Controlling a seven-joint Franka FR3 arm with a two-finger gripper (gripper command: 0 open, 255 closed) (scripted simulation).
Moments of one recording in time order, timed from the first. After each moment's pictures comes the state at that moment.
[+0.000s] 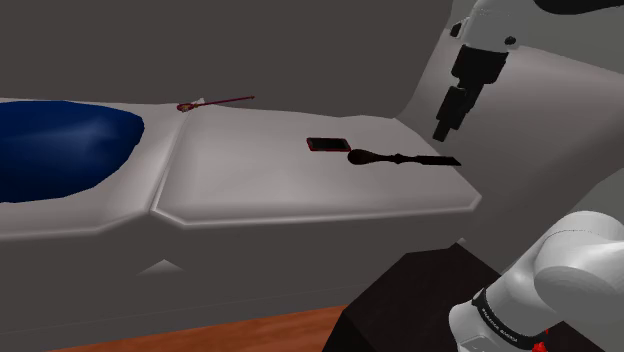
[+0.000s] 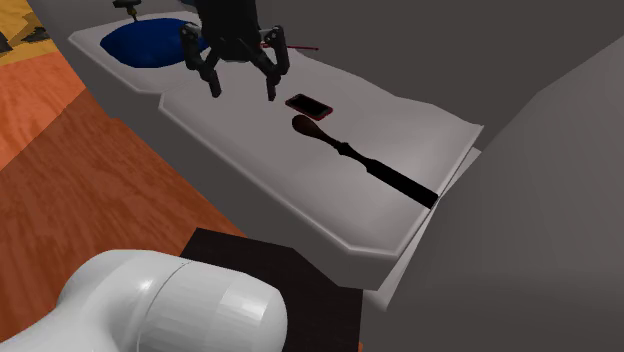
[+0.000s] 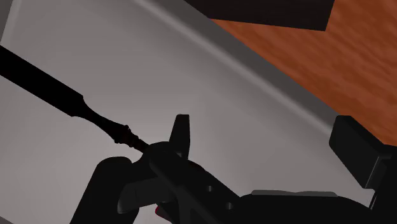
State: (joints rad) arm -0.01 -0.75 0.06 -2.32 0.04 1.51 -0.08
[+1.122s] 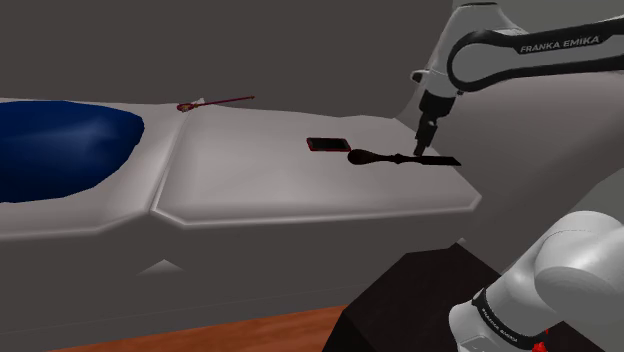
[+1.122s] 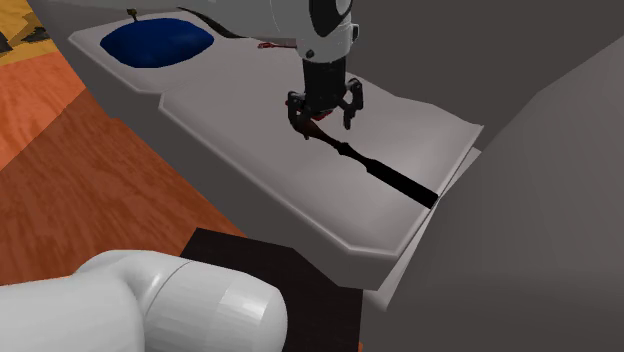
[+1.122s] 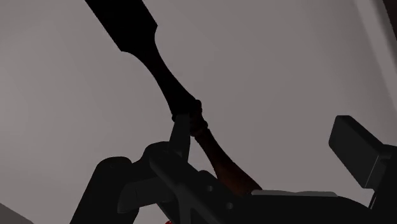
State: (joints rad) arm 0.00 -0.49 -0.19 -2.45 -0.18 1.96 -0.62
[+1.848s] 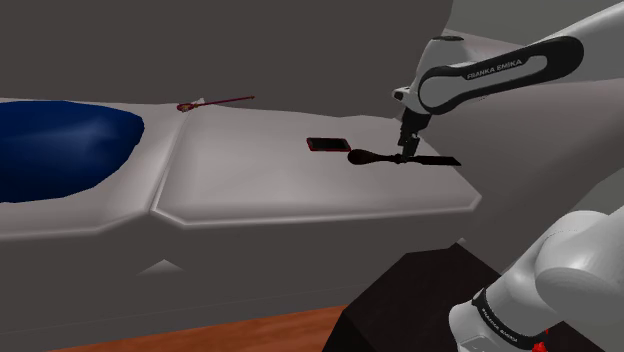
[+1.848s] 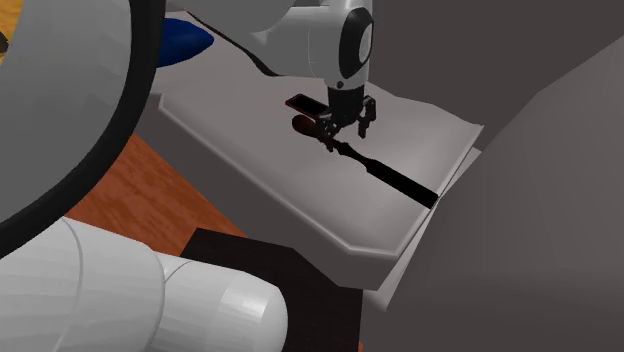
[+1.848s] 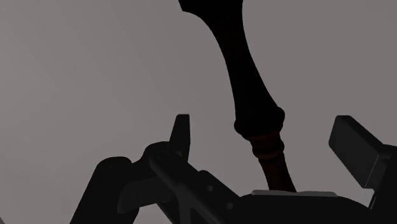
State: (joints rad) arm 0.01 -0.25 -0.28 -2.42 -0.21 2.21 -0.83
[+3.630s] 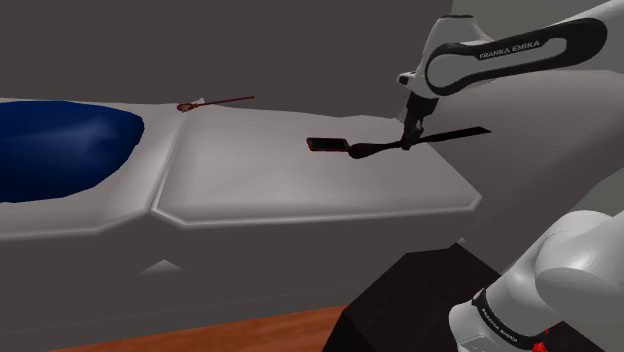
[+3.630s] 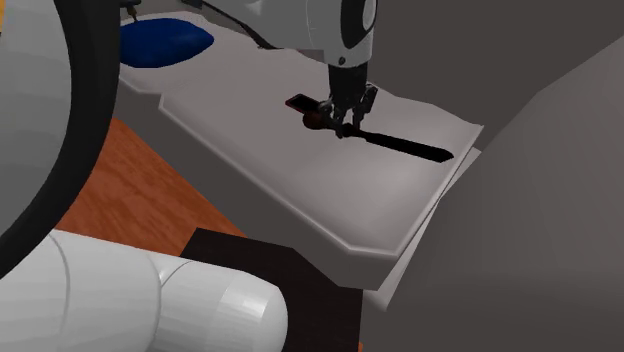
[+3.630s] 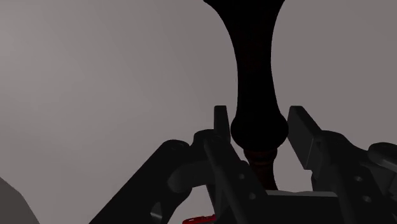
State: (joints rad) arm 0.02 -0.29 -0.27 -2.35 -0.21 2.09 -0.84
